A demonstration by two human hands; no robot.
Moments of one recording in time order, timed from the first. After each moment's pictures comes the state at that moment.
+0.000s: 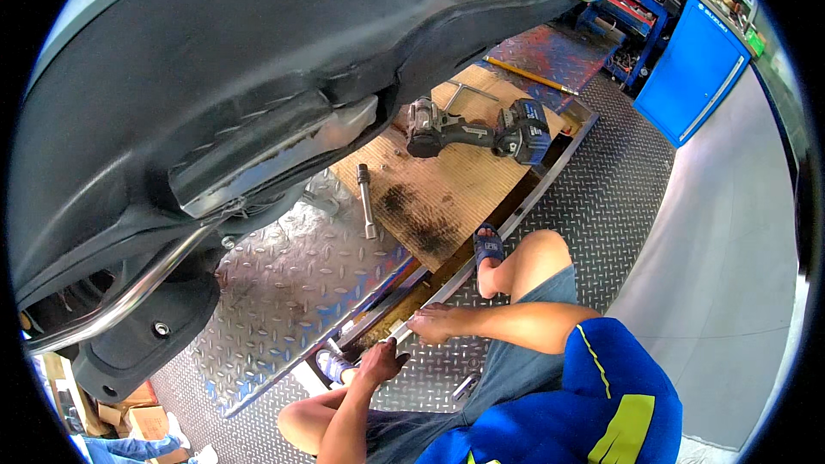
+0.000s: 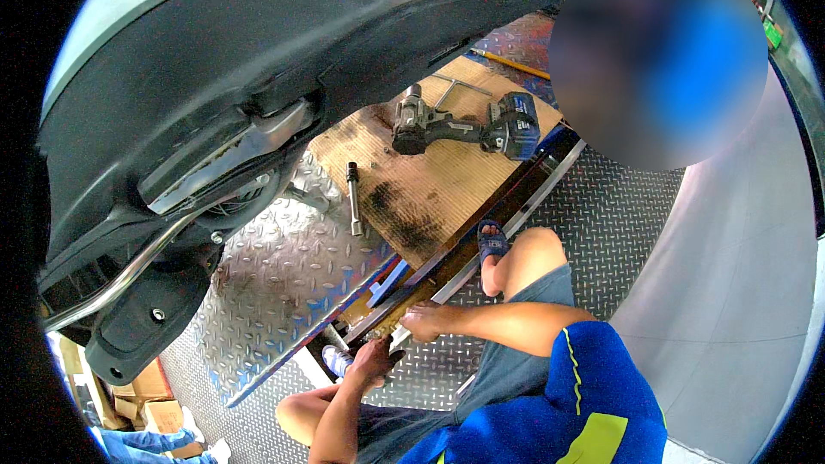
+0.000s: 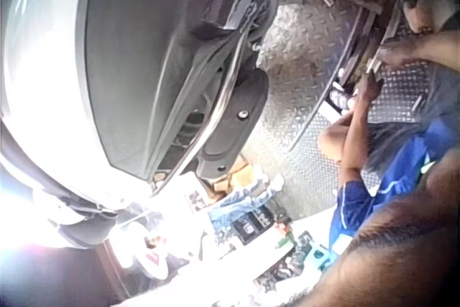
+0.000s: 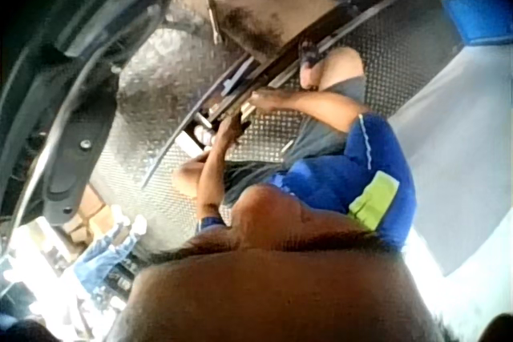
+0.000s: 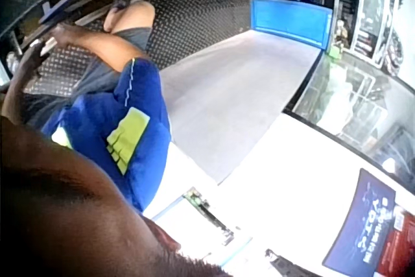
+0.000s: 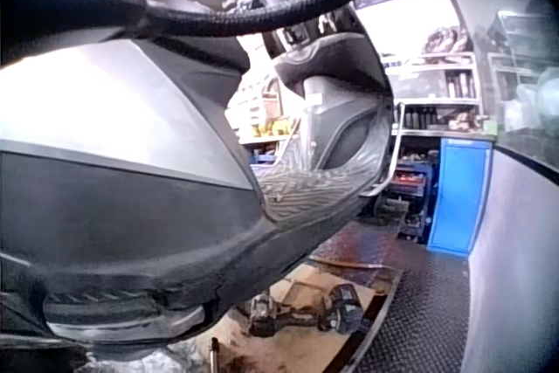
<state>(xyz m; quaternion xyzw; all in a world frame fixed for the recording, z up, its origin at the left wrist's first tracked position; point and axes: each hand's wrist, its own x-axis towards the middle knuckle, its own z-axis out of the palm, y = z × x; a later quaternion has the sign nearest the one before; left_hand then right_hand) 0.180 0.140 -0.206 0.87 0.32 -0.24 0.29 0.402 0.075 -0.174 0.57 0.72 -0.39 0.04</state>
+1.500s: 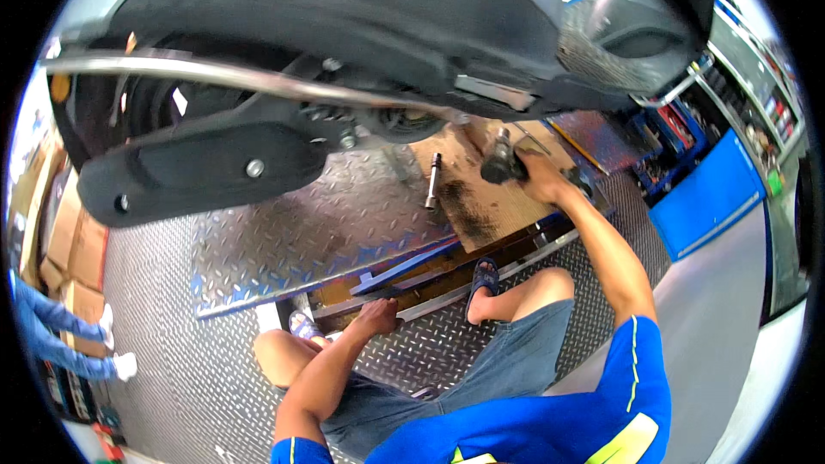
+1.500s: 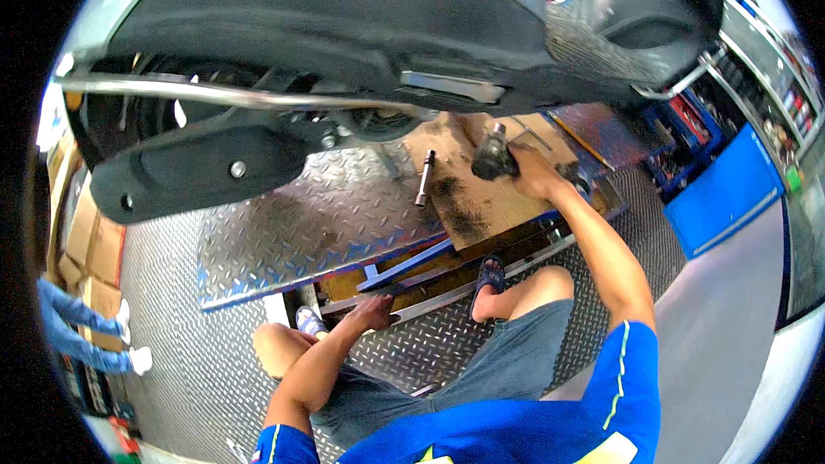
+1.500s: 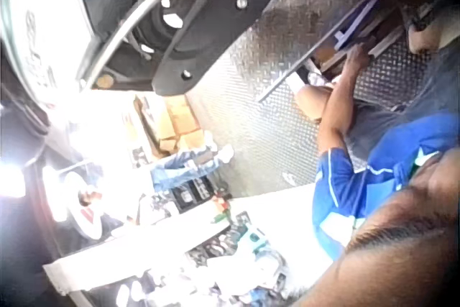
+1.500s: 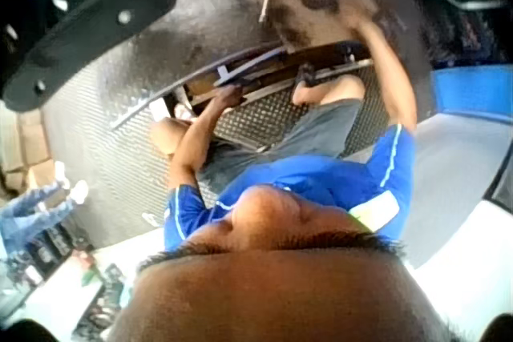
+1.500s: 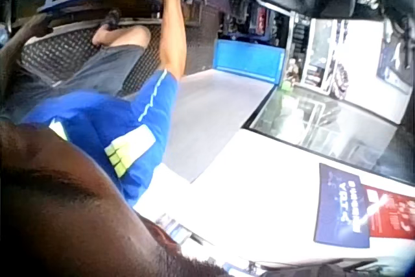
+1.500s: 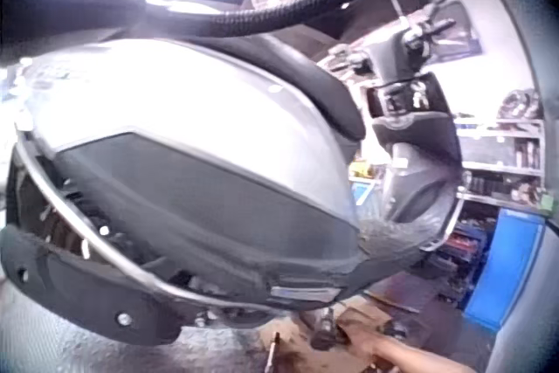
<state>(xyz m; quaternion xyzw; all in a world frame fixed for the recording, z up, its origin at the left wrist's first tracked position) 0.191 0.153 -0.210 0.89 0.33 -0.15 0.27 0.617 0.132 0.058 0.76 0.63 -0.10 -0.12</state>
